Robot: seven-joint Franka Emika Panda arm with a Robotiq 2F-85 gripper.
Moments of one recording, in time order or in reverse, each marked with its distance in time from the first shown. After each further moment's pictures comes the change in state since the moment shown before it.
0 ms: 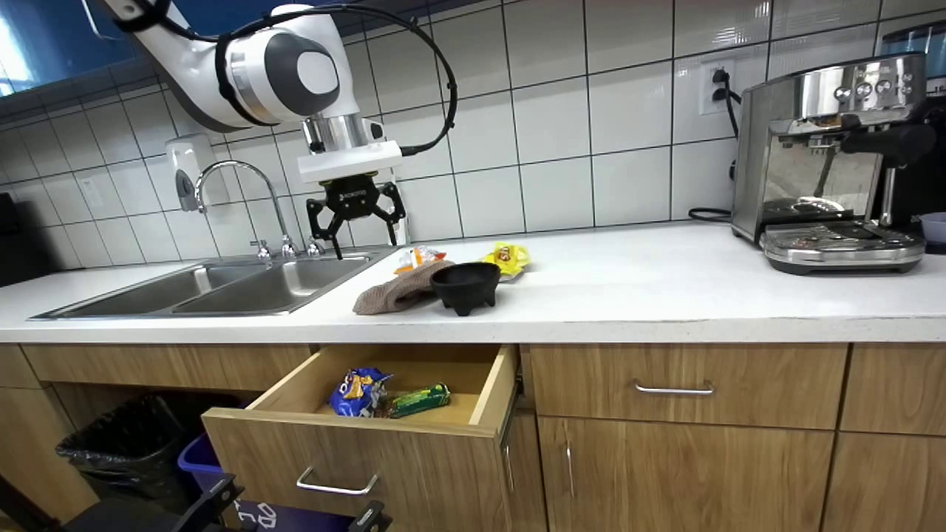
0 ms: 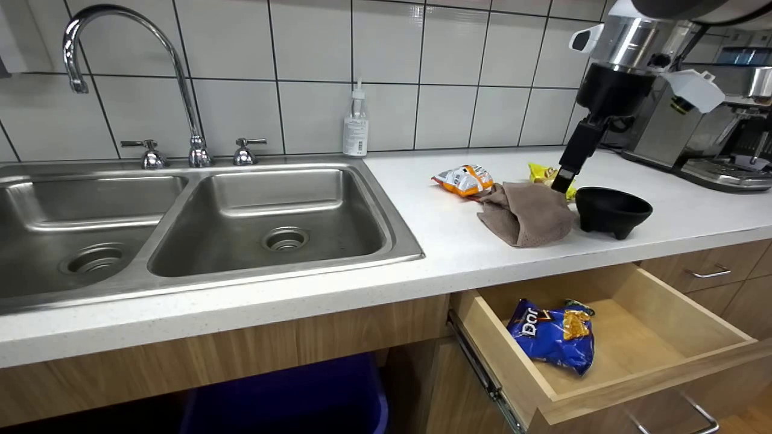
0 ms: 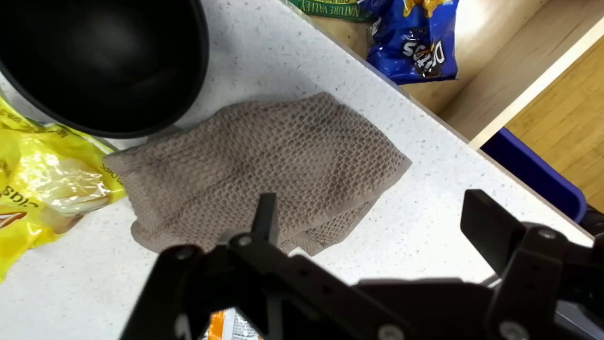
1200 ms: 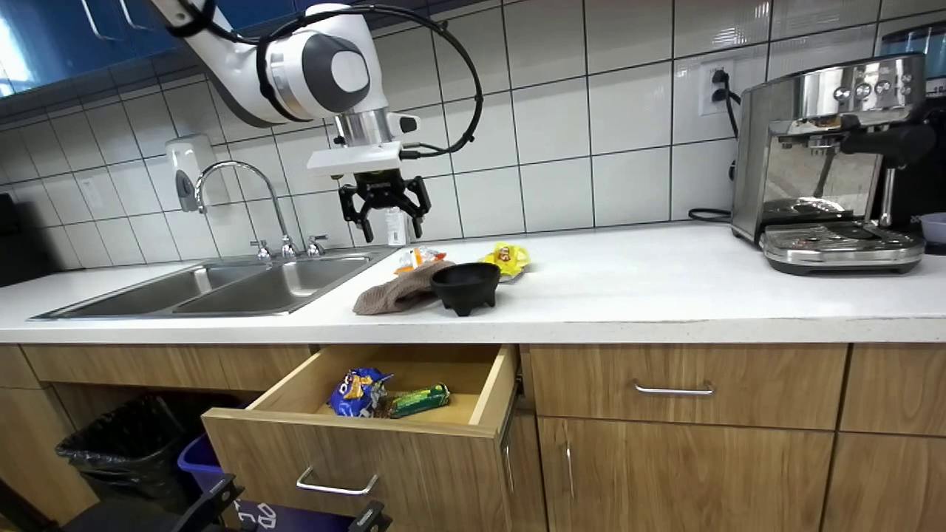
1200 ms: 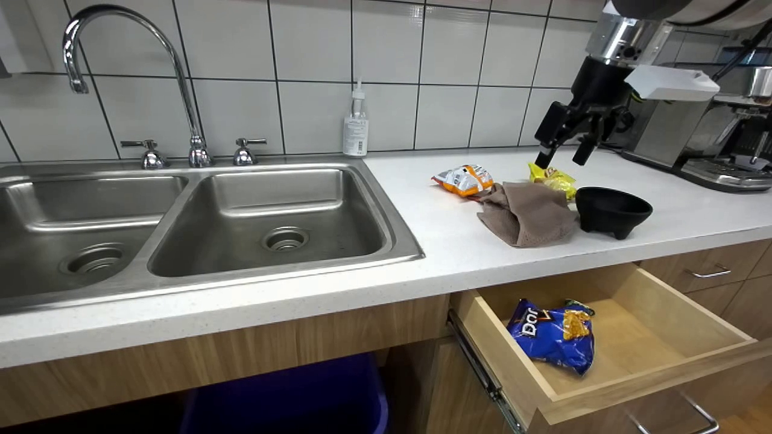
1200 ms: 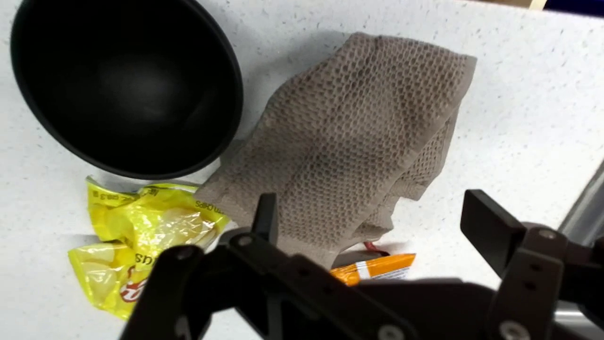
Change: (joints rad) arm -0.034 0.099 -0.025 0.139 0.016 0.002 0.437
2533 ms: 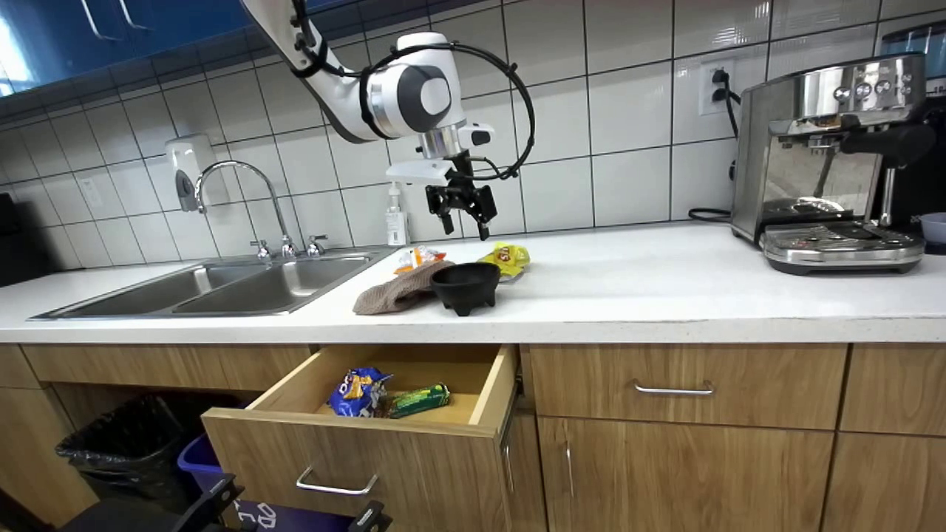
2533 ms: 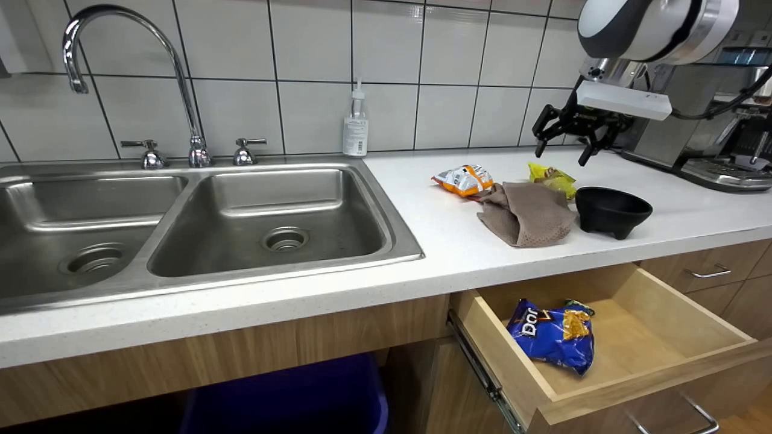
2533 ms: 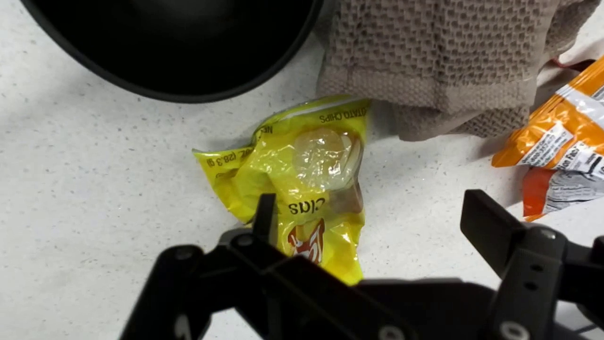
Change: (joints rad) arm -0.061 0.323 -0.084 0.371 0.038 -0.003 0.403
